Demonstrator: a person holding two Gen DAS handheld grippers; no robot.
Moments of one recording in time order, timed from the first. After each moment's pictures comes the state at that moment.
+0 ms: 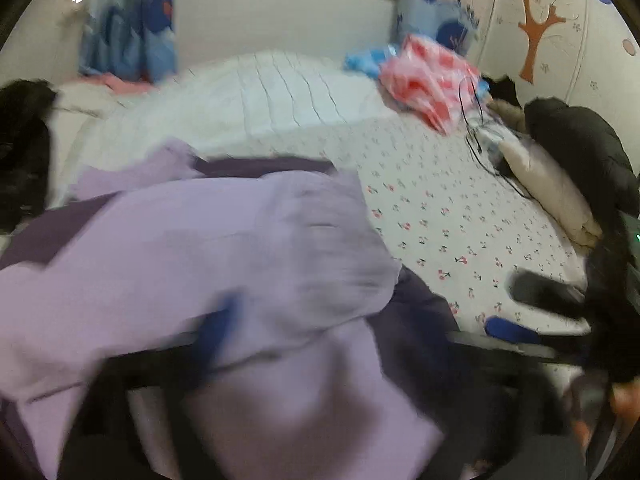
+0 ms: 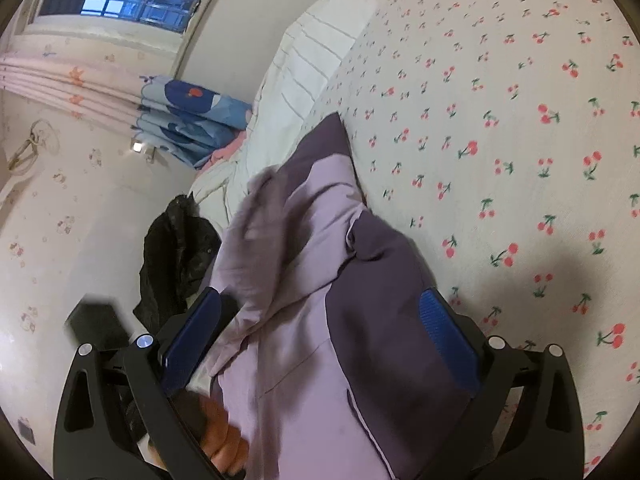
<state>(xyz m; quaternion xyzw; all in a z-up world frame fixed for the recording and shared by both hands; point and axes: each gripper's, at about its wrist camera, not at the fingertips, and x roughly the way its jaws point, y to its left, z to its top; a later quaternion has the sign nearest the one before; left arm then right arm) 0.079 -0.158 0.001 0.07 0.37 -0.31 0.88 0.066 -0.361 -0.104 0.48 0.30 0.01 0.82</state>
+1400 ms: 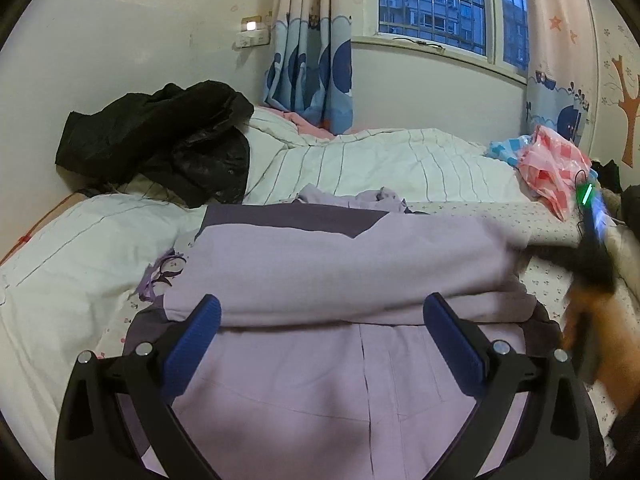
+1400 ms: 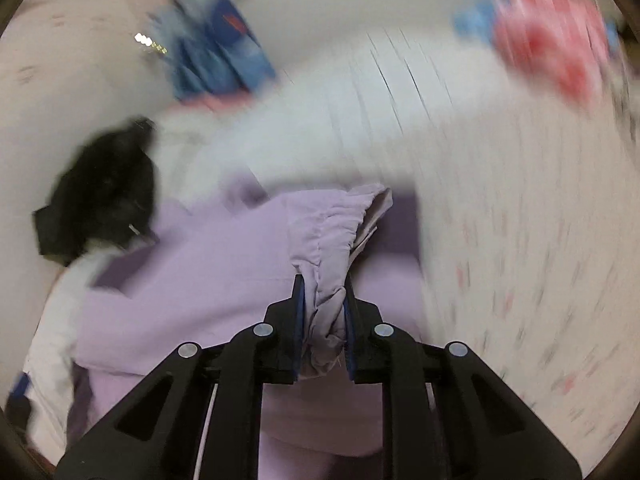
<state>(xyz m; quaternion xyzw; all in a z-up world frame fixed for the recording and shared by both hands) 0.048 0.007 0.036 0.02 0.28 -0.09 0.95 0.235 -0.311 -0.091 0.21 0.37 -0.03 0.90</state>
